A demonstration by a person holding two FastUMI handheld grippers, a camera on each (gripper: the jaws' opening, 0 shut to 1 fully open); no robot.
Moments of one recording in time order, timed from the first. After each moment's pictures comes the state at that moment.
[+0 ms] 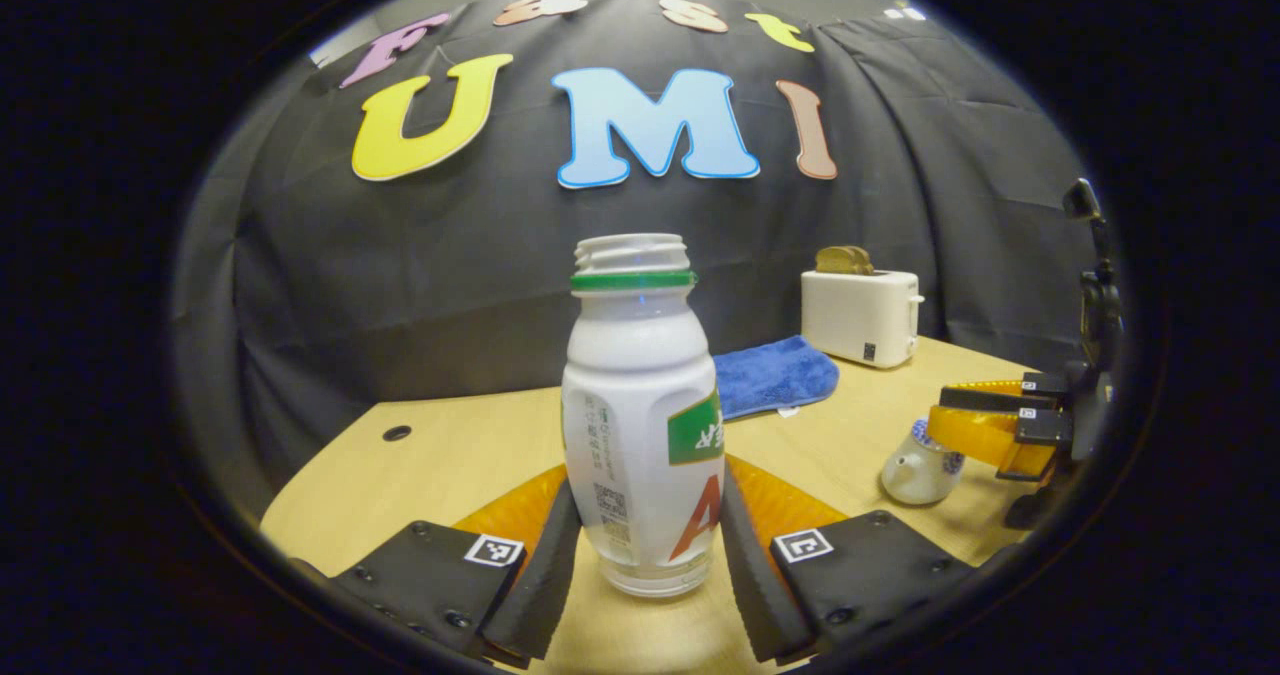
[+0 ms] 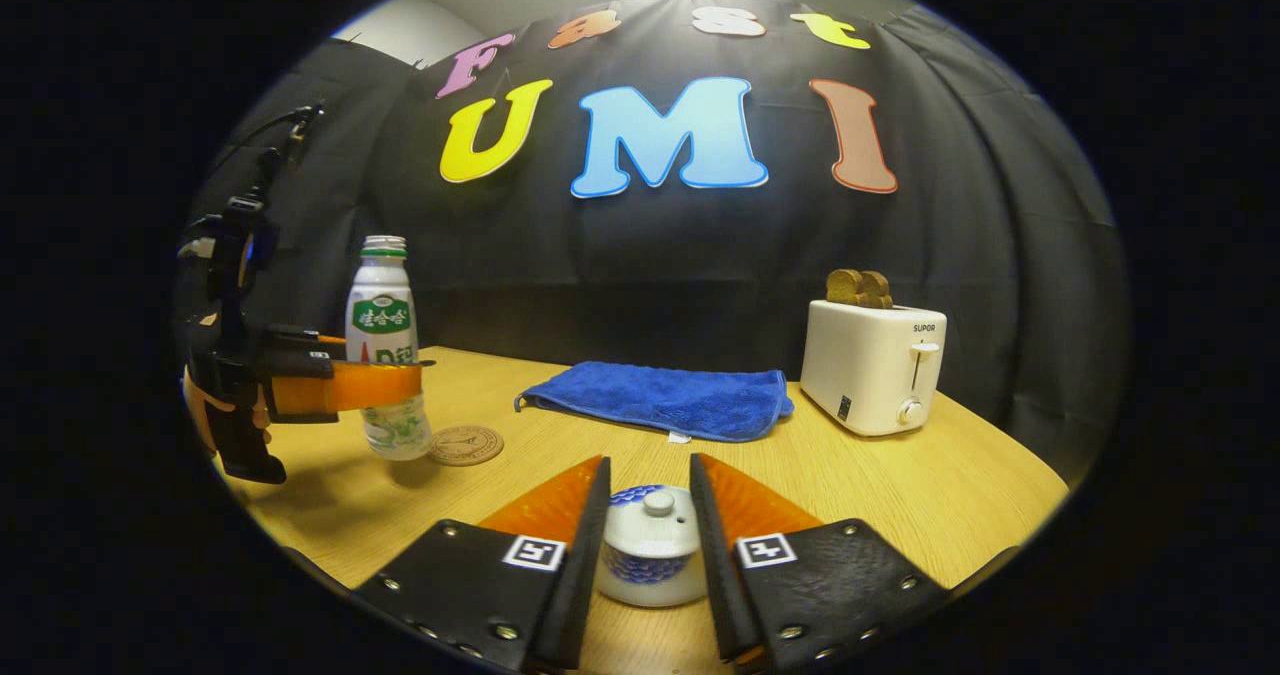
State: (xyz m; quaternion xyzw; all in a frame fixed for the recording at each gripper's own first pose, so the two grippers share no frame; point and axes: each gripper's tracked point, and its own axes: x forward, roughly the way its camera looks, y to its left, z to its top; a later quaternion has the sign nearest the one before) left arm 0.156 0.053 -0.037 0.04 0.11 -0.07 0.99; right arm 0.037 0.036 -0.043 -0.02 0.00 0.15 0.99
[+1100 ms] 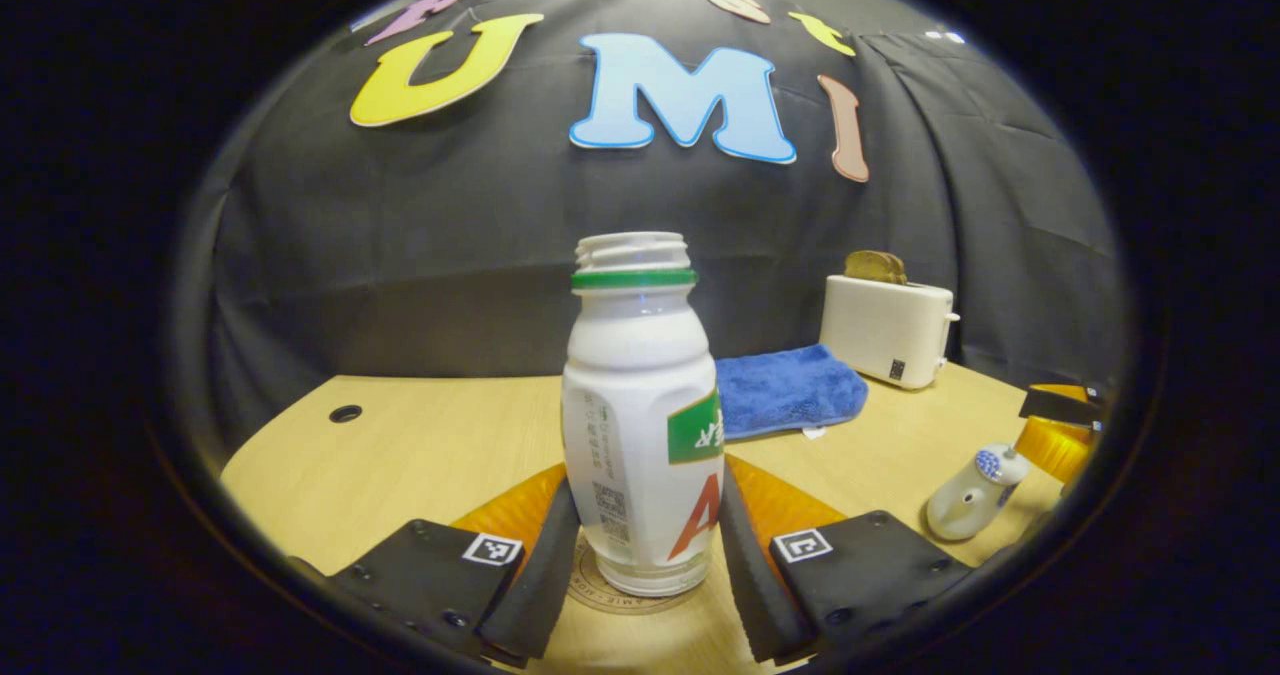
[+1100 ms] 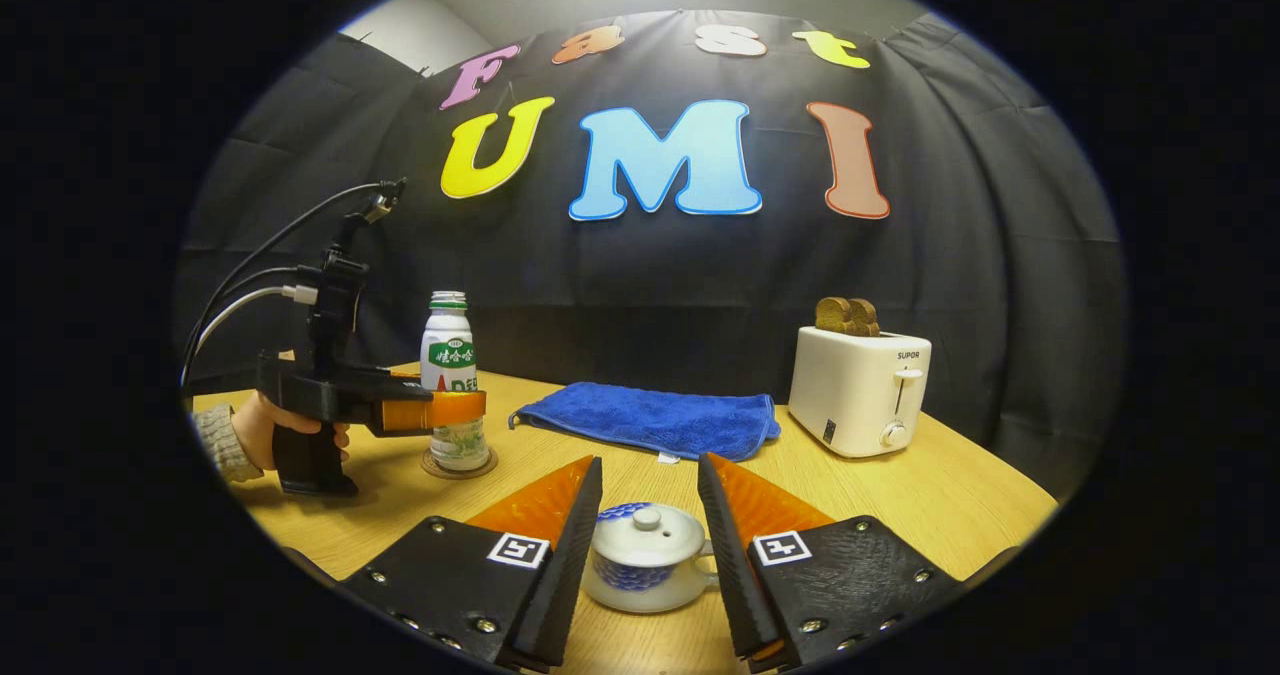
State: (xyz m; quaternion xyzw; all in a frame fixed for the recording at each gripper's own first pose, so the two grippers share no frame) left arm 0.228 0.057 -0.065 -0.01 0.11 -0.07 0.99; right arm 0.033 0.027 -0.029 -0.02 -0.03 0.14 0.99
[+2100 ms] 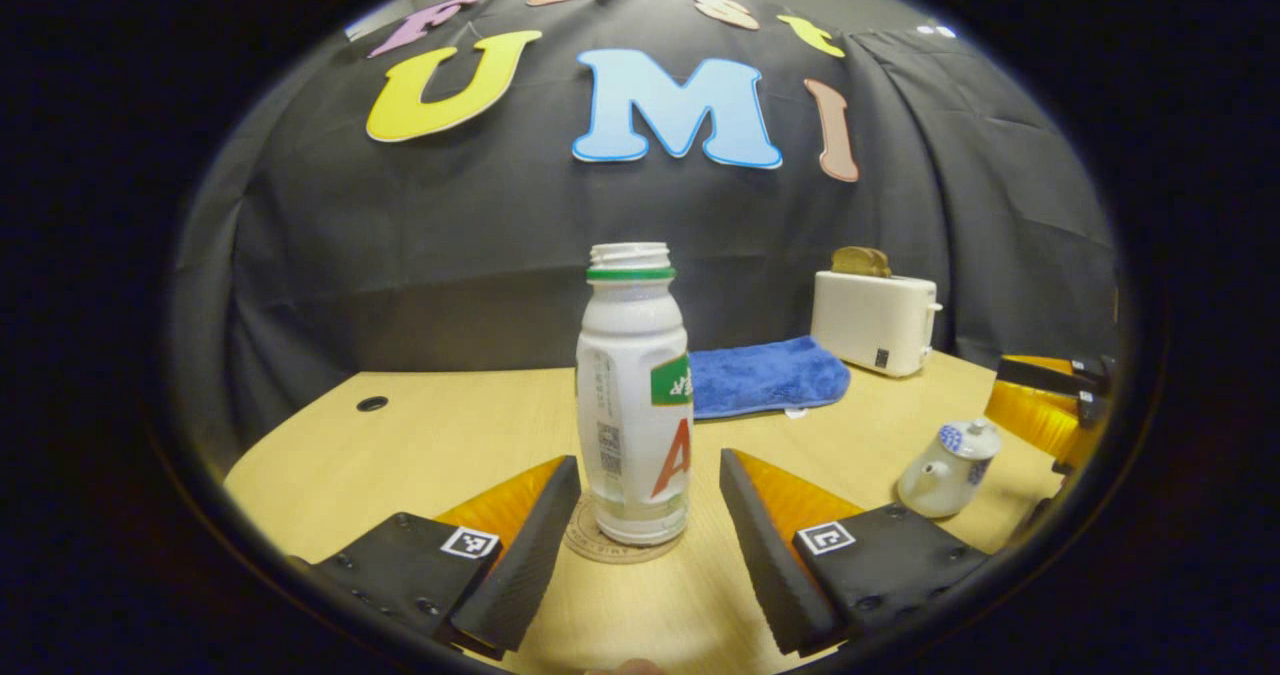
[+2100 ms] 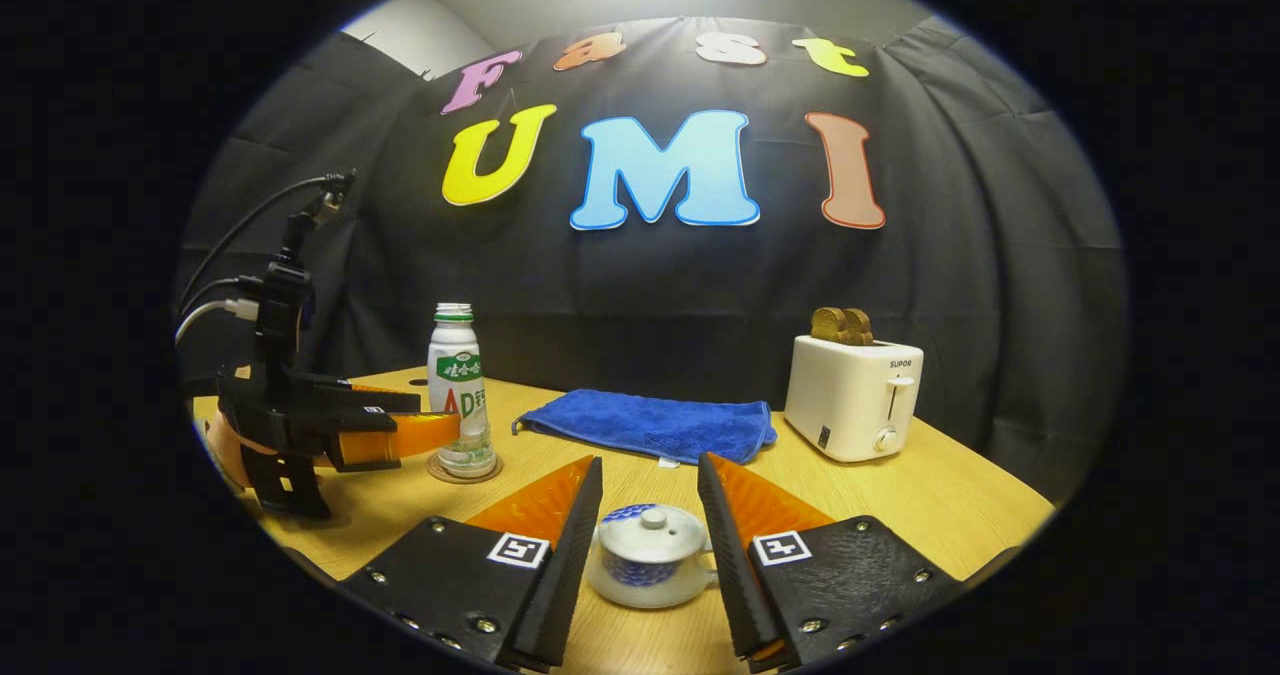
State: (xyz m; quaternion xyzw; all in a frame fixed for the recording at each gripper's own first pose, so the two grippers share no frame) left arm 0.156 0.049 -0.056 0.00 0.10 -0.05 0.99; right arm 0.013 0.033 -0.025 -0.03 -0.03 0.13 0.99
